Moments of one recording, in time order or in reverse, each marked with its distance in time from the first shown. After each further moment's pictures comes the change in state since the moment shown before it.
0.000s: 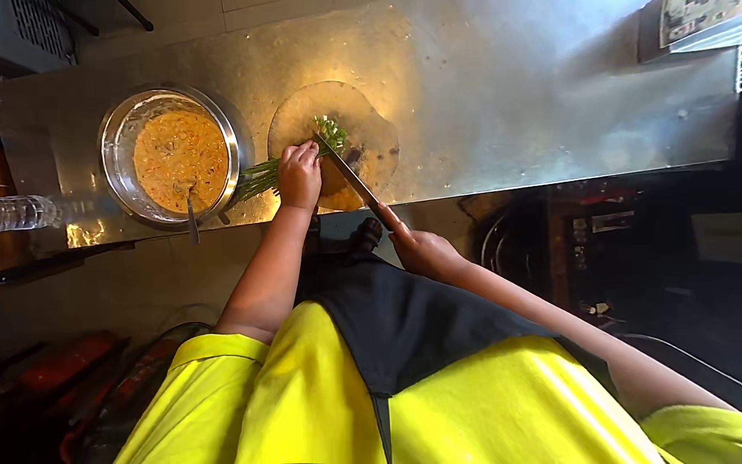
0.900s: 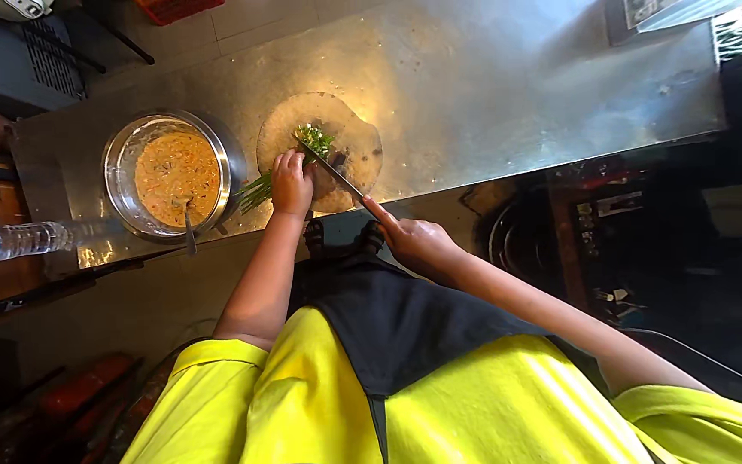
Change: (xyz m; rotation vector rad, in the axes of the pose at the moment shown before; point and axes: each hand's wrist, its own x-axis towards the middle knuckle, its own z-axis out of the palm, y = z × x) left_hand 0.002 0.014 -0.013 0.005 -0.153 -0.045; right_hand -0.016 -0.013 -0.025 -0.027 0.040 -0.008
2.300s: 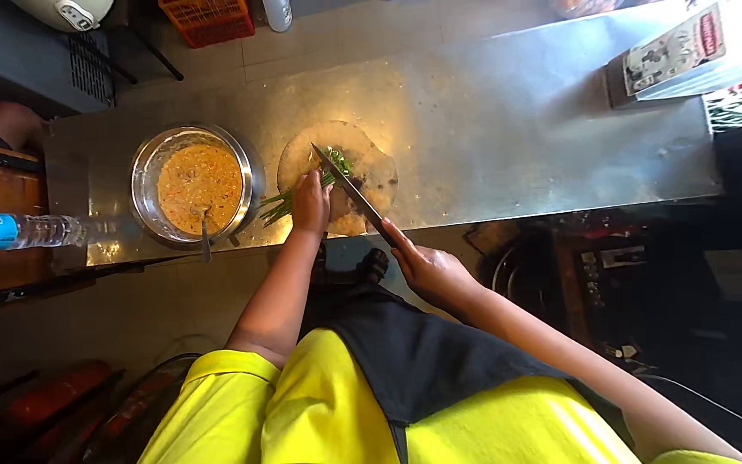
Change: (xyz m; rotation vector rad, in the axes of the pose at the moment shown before) left_hand 0.005 0.009 -0.005 -0.069 0.000 -0.105; right_hand -0.005 0.007 0.005 0.015 0.199 -0.120
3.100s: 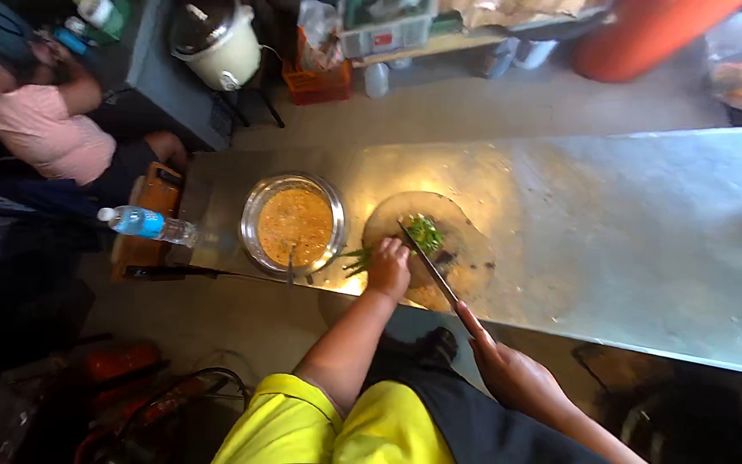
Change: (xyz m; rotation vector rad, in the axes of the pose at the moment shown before) left_hand -0.010 -0.021 0.009 0.071 -0.032 0.083; right_hand 0.023 -0.026 0.003 -0.044 -0.221 0.181
